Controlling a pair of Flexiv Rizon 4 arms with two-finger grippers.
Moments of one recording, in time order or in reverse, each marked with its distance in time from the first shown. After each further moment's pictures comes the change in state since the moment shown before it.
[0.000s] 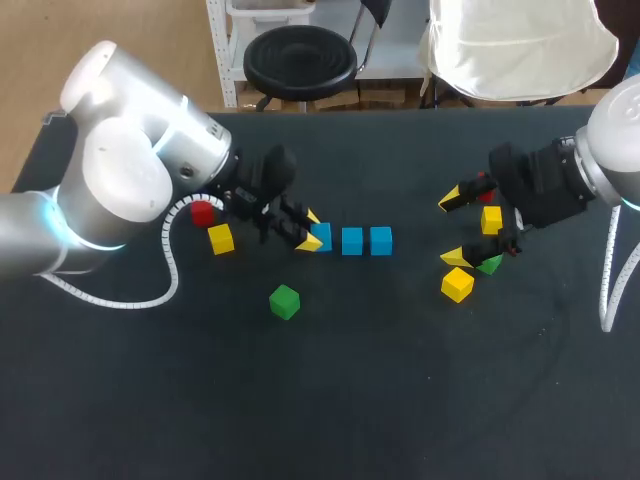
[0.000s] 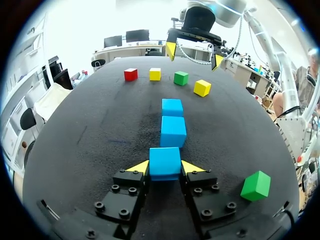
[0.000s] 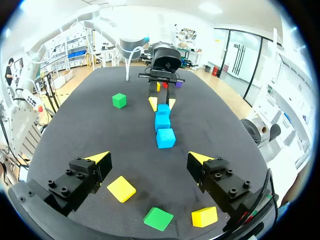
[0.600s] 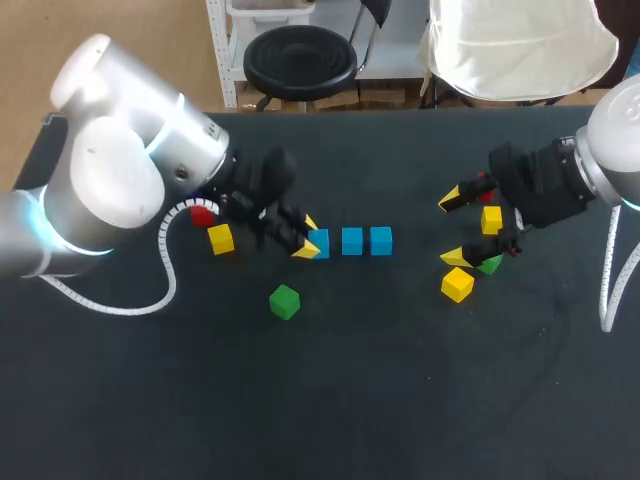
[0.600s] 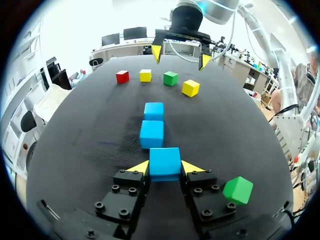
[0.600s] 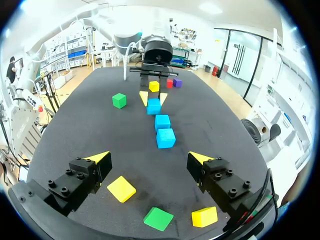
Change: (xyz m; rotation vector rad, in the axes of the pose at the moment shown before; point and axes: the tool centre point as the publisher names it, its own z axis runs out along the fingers) left arm -0.010 -0.029 -0.011 0.001 0.019 0.018; right arm 0.000 0.000 0.000 0.000 0.000 0.000
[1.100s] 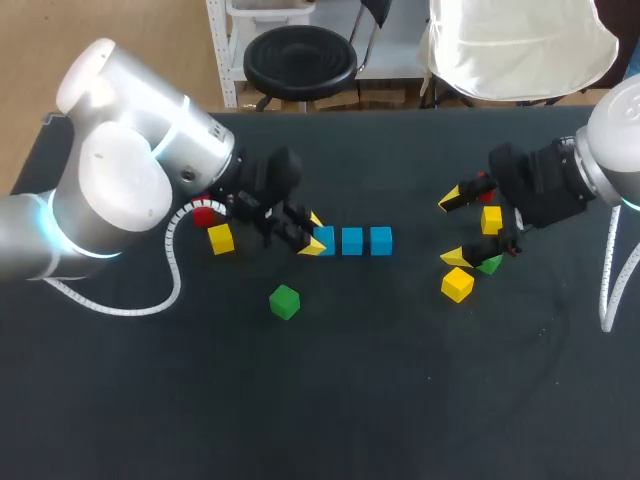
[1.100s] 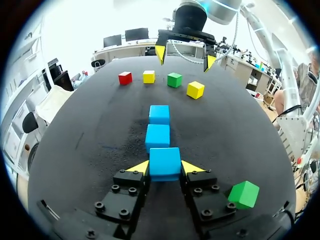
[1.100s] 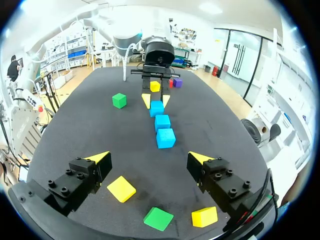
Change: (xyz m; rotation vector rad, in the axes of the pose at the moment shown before) left arm -0.005 0.010 0.005 -0.023 -0.009 0.004; right arm 0.000 0.000 0.000 0.000 0.000 0.000
